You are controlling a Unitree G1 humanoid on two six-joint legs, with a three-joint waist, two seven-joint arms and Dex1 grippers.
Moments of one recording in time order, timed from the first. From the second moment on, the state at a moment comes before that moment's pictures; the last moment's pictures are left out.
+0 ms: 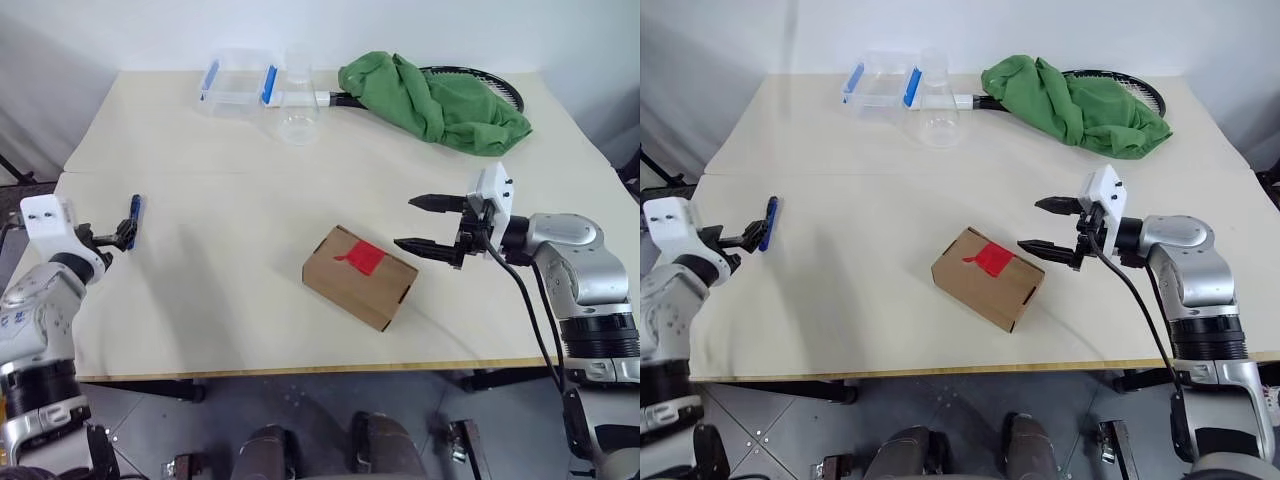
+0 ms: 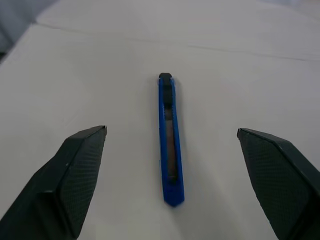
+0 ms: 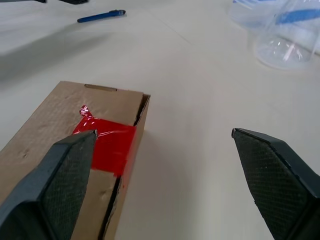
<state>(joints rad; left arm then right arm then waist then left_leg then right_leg) -0.50 0.65 0.47 0.29 -0.37 0.63 -0.20 -0.64 -0.68 -0.04 0.14 0.40 0.36 1.16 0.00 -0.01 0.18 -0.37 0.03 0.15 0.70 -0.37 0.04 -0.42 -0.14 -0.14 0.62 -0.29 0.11</state>
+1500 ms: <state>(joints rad) -0.70 0.71 0.35 0.56 -0.22 0.81 -0.17 -0.70 -0.70 -0.05 0.15 0.37 0.41 1.12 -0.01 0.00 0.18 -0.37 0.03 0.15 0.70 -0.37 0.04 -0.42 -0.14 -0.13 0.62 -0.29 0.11</state>
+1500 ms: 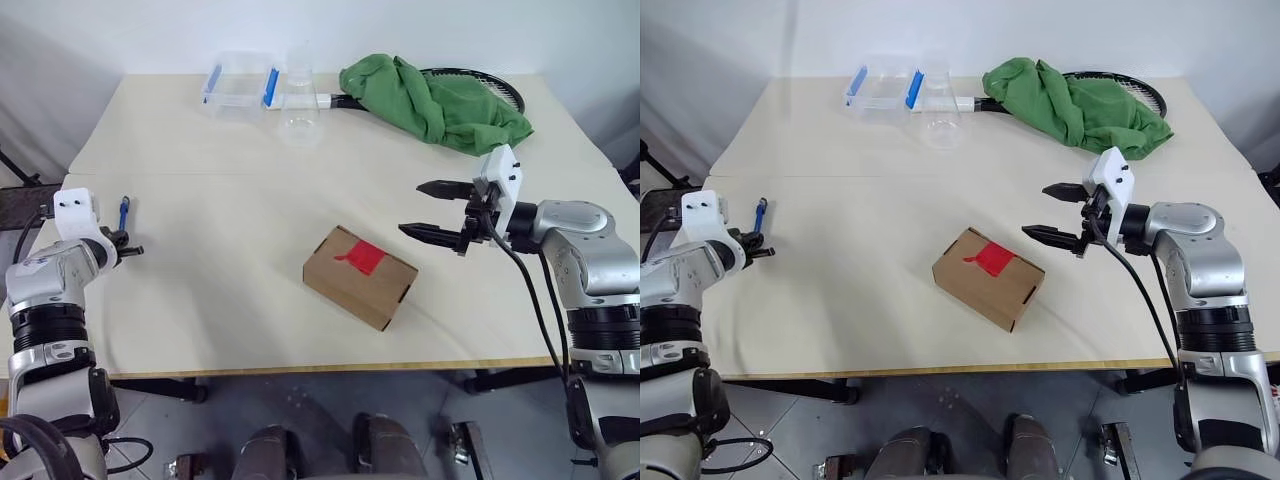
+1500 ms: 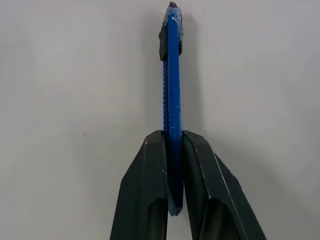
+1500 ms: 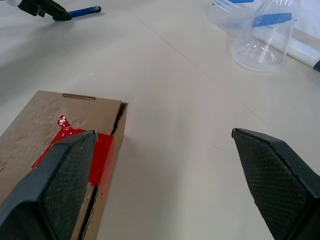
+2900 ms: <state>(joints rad) -0.71 0.76 0.35 0.65 -0.21 0.81 -0.30 -0.71 -0.70 -0.04 0.16 0.37 0.39 1.13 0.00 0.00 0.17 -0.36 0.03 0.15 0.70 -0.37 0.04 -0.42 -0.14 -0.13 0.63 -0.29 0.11</state>
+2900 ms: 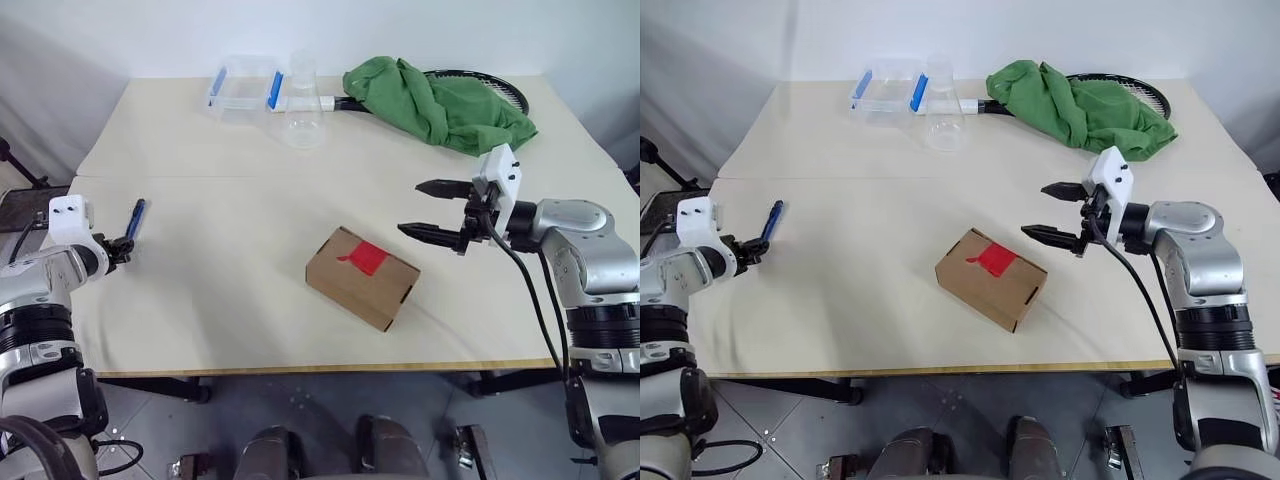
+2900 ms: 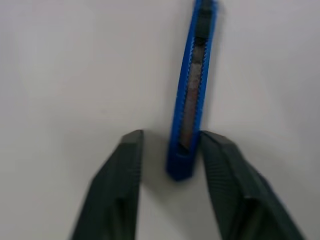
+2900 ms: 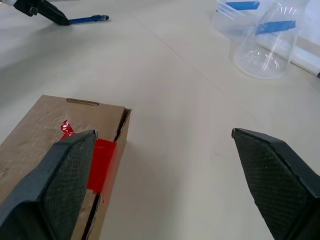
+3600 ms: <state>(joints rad) -0.66 0.79 0.32 0.56 -0.19 0.83 -0.39 -0.72 -0.69 -0.04 0.16 0.36 0.40 1.13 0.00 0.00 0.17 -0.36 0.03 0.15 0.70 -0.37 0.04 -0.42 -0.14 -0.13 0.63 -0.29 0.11</state>
